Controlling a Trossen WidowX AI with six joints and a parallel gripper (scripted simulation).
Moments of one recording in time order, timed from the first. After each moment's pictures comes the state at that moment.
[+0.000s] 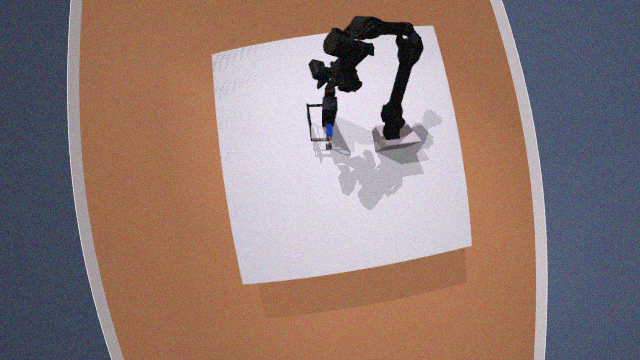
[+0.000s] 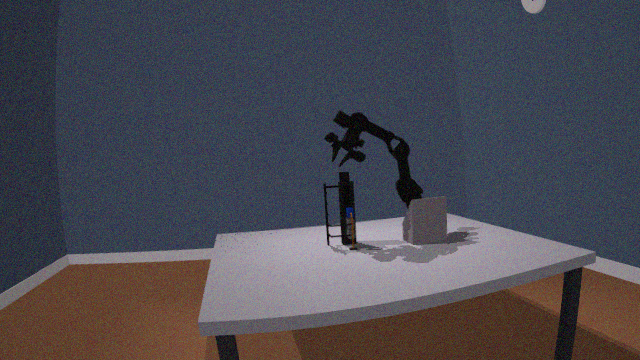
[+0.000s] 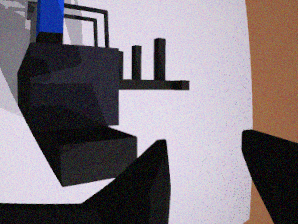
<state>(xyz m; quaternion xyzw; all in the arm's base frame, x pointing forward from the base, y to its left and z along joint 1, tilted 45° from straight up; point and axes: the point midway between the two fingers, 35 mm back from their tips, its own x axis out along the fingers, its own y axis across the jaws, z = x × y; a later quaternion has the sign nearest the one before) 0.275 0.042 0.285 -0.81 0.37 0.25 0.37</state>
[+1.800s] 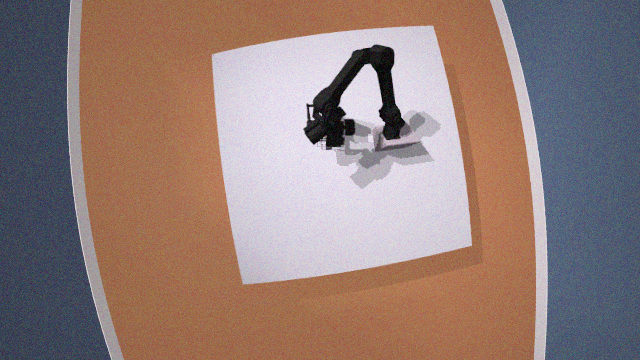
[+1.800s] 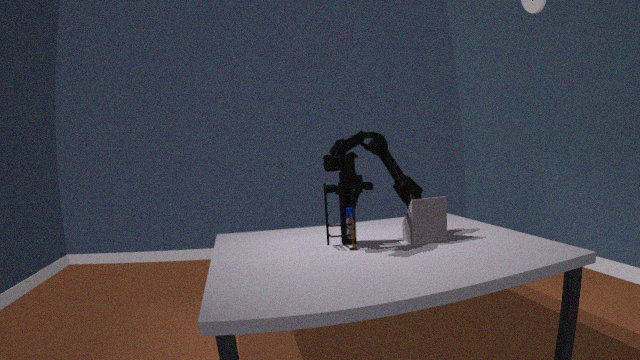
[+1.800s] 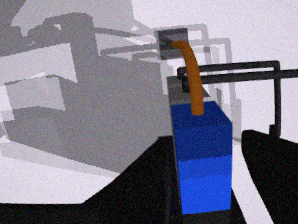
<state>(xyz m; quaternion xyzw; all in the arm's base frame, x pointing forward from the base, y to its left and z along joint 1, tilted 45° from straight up) 0.279 0.014 0.075 -0.64 0.66 0.24 0.32</state>
